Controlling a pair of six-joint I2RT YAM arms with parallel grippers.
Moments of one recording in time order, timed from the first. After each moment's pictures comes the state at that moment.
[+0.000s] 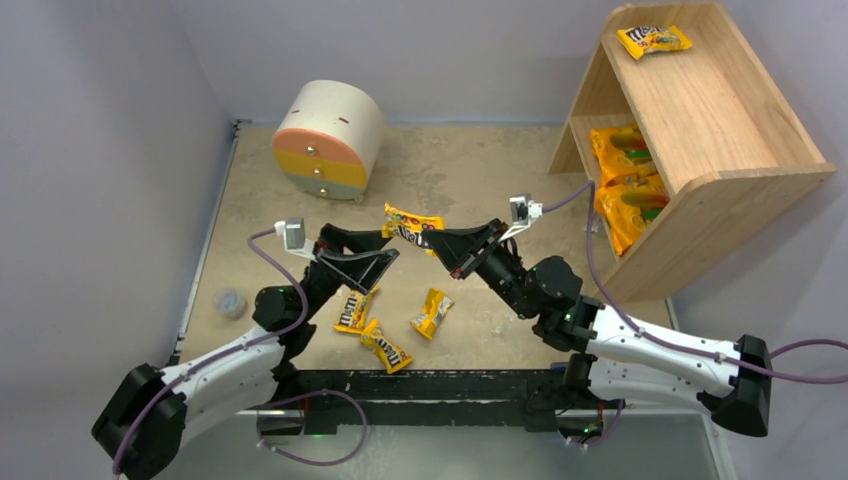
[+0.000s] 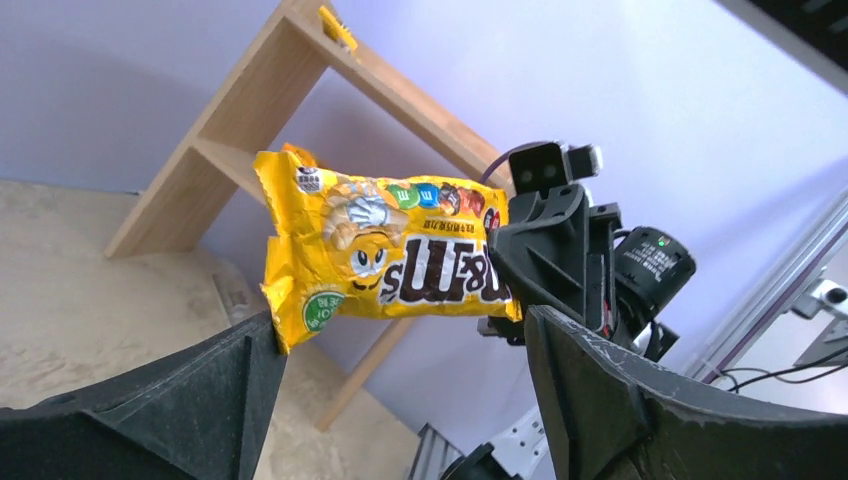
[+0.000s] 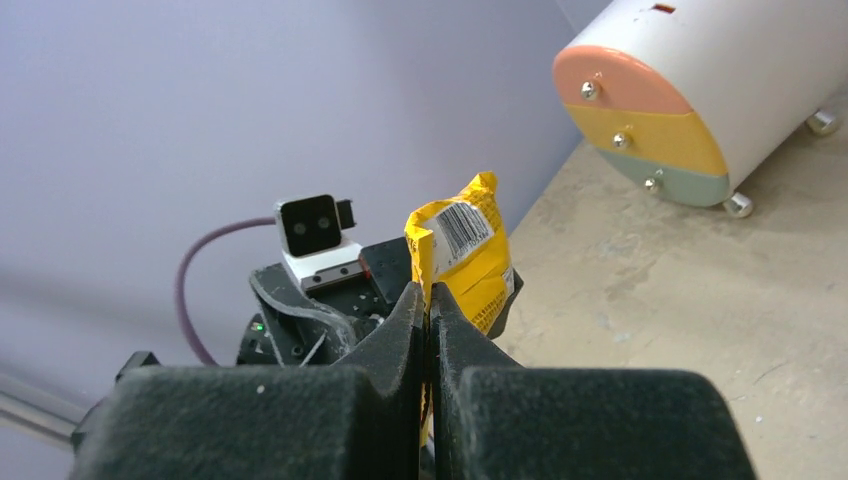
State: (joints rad) left arm -0.67 0.84 0.23 1.16 0.20 -0.92; right arm 1.12 0.91 0.71 0.44 0.33 0.69
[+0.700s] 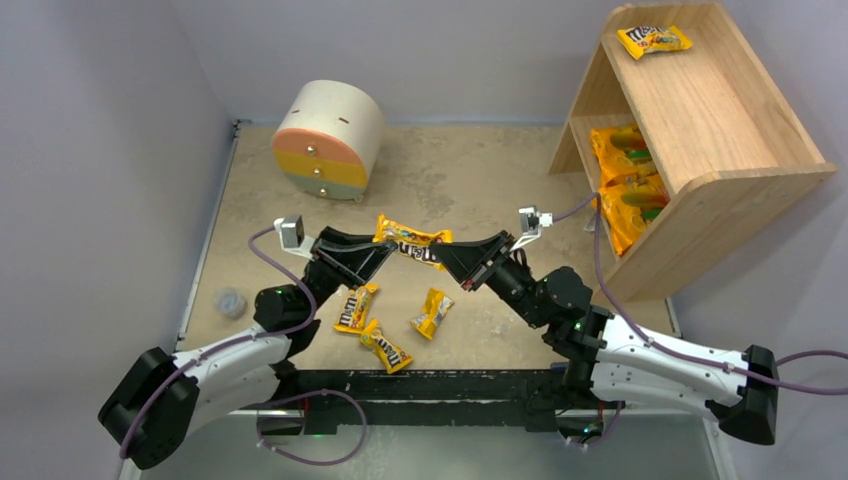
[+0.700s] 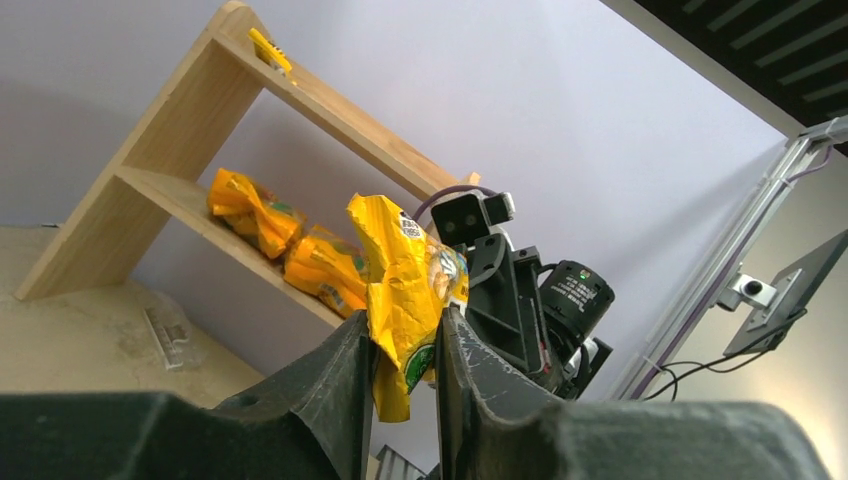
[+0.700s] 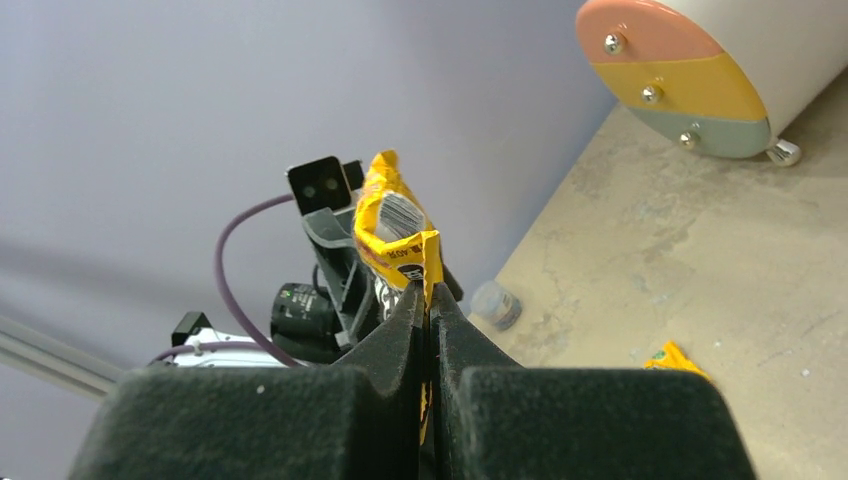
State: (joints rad) left arm -0.66 0.97 0.22 1.44 0.22 -1.01; right arm 1.12 0.81 0.61 0.45 0.28 0.82
